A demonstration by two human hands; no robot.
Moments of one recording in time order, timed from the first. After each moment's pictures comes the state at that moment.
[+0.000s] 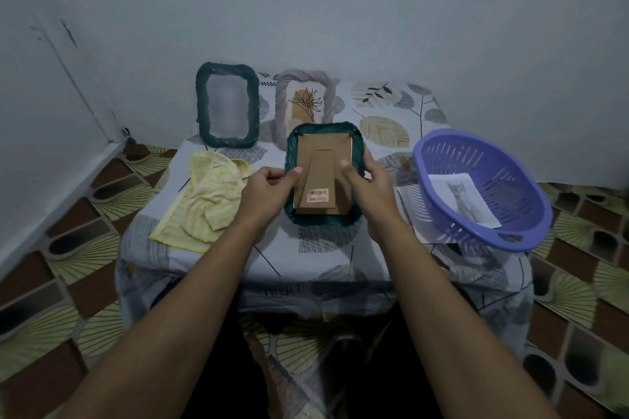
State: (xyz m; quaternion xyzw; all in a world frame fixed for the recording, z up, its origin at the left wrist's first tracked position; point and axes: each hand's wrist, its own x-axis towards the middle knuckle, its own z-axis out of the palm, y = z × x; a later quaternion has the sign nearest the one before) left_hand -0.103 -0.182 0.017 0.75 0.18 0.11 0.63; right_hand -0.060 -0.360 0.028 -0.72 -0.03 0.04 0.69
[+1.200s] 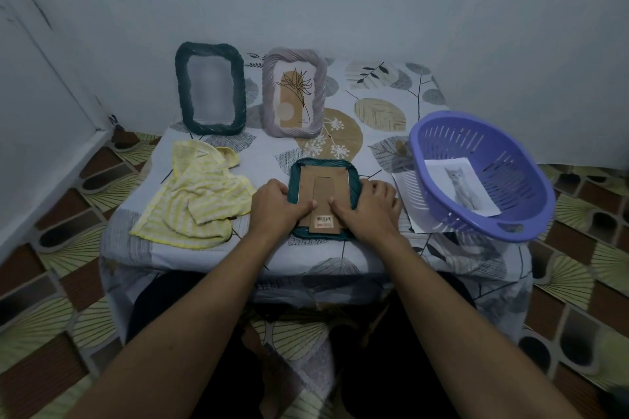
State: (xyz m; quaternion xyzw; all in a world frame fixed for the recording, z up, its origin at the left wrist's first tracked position) left_hand -0.089 -0.213 -0.033 0.89 0.20 0.09 0.39; right_hand -0.052 -0.393 -0.035 -0.98 -0.05 0.00 0.19
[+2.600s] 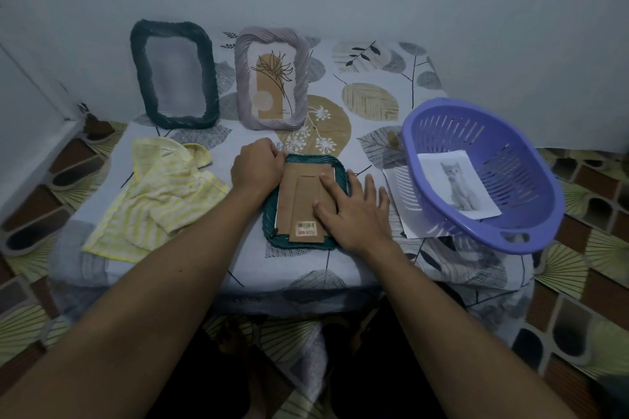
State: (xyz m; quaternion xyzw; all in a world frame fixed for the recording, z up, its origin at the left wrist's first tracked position) left_hand 0.011 -0.201 -0.033 0.93 0.20 0.10 0.29; right_hand -0.039 -0.399 -0.044 -0.98 -0.13 0.07 0.13
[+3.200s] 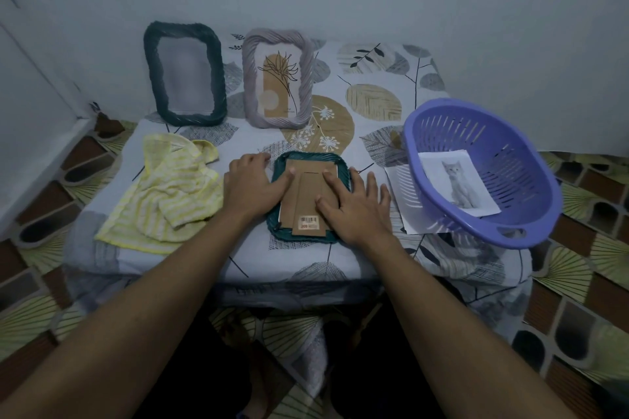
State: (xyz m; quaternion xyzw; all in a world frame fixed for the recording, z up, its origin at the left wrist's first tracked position) left_hand -0.041 -0.190 -0.045 0.96 0.13 0.10 0.23; right_hand -0.041 -0.398 -0.042 -0.98 -0.13 0.08 0.13
